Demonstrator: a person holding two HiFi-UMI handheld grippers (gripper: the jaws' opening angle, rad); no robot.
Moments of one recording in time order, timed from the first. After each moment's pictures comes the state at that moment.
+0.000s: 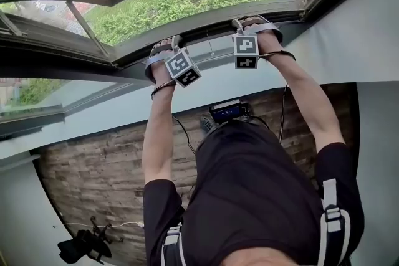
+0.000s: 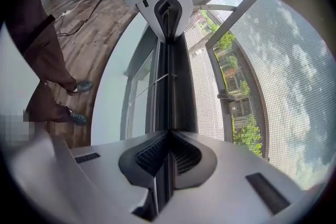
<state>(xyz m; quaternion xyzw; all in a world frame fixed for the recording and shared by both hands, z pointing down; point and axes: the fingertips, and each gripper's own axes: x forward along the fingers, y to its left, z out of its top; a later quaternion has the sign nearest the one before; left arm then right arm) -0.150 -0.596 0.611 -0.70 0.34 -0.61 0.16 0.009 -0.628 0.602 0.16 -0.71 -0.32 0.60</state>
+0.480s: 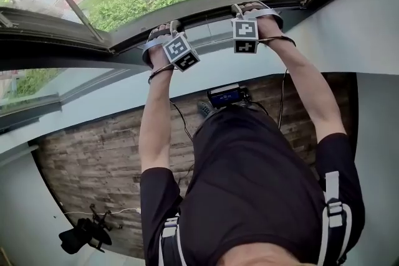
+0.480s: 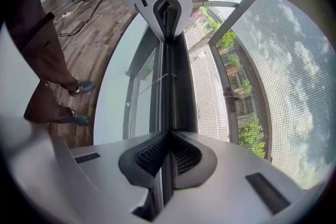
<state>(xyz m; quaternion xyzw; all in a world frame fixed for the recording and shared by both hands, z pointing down) -0.148 -0.596 0.620 -0.70 0.33 -0.61 0.15 0.011 -0.628 0.612 0.15 -0.71 -0.31 0.61</state>
